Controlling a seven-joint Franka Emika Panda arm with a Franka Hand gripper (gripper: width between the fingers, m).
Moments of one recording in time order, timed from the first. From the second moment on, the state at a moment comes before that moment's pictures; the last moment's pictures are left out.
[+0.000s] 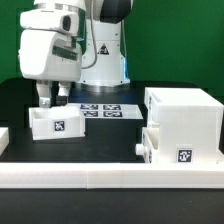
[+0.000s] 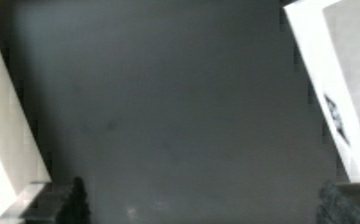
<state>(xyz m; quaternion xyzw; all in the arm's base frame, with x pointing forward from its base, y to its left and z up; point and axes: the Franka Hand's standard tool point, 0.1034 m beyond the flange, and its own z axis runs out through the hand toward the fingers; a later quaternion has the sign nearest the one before) 0.508 -0.114 0.078 0.81 0.57 0.08 0.11</state>
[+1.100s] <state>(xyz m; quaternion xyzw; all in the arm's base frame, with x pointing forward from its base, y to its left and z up) 0.473 -0.094 0.076 0.96 0.26 0.05 0.04</state>
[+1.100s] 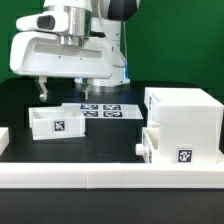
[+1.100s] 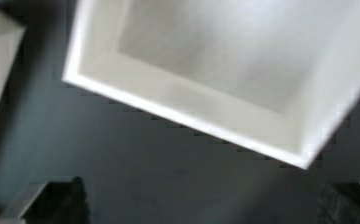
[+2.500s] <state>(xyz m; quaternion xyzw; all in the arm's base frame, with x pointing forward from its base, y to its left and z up) 0.432 -0.087 0.044 0.99 0.17 0.00 0.01</state>
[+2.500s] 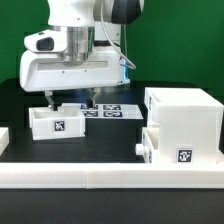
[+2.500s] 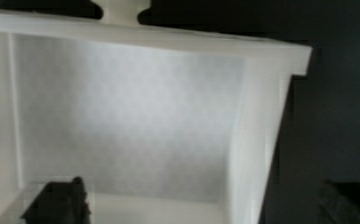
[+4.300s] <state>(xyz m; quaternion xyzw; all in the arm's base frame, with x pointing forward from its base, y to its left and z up) 0.410 -0.084 0.006 0.98 0.17 -0.03 0.00</state>
